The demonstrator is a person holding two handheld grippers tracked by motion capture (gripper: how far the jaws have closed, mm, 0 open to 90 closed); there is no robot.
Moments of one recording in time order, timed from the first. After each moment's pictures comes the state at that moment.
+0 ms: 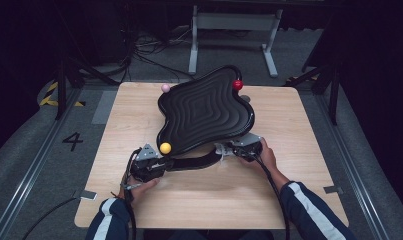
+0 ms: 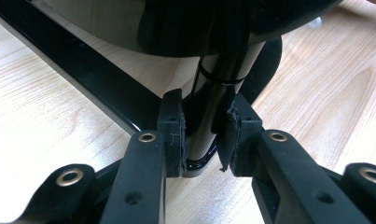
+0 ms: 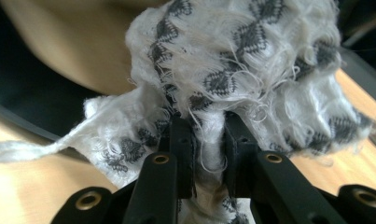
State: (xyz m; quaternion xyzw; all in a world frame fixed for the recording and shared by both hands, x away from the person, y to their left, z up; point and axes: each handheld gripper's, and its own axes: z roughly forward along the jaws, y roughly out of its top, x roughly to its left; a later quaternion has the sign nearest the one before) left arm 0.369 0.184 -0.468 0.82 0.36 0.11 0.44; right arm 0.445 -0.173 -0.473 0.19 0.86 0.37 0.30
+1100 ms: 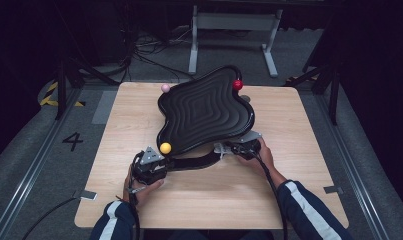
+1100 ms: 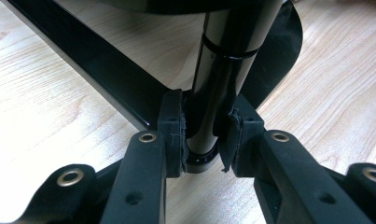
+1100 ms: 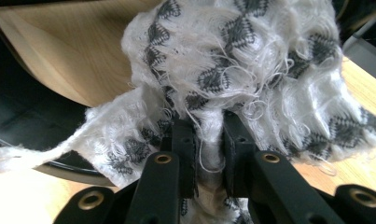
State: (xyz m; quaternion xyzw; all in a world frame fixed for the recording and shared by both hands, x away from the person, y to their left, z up) left arm 0.364 0.176 -0.479 0.81 0.38 0.13 0.43; right arm 0.449 -0.168 -0.475 0.22 0.85 0.40 0.26
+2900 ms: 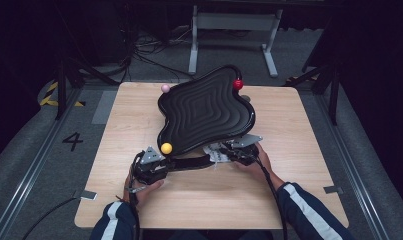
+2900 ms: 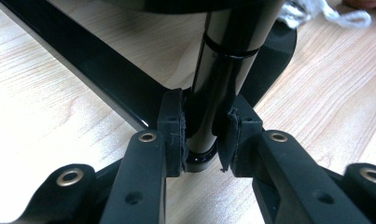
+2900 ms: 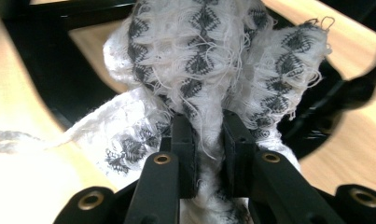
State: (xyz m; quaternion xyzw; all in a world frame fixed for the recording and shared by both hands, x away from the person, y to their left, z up) left arm 0.364 0.175 -0.479 0.81 0.37 0.13 0.43; right arm 0.436 -0.164 -0.480 0.20 0.86 0.44 0.19
